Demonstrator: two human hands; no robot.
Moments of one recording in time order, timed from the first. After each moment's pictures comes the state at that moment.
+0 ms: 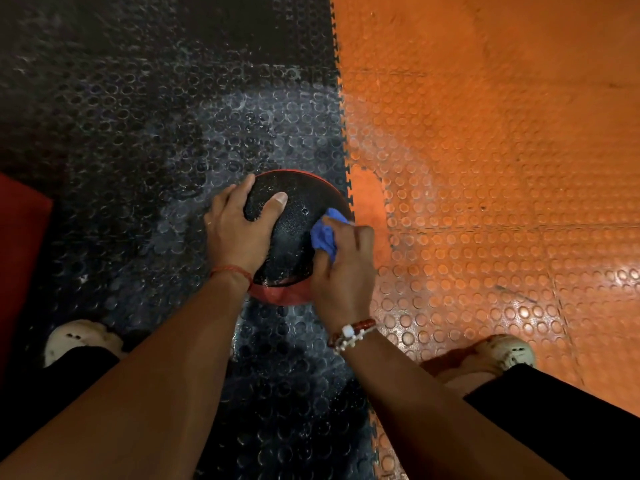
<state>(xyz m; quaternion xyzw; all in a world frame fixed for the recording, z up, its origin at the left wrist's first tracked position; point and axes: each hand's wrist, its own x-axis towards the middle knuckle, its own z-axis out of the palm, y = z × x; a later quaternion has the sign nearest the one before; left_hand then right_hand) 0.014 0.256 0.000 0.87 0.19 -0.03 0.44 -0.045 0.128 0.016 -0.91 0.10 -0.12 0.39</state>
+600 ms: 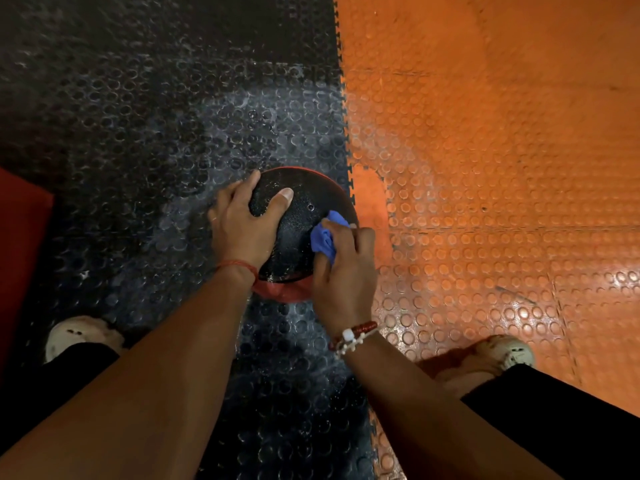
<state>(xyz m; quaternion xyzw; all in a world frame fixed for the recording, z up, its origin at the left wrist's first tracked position) 0.018 0.253 0.002 0.88 0.20 -0.04 0.44 -0.050 0.129 0.016 -0.92 0.09 -0.11 0.37</state>
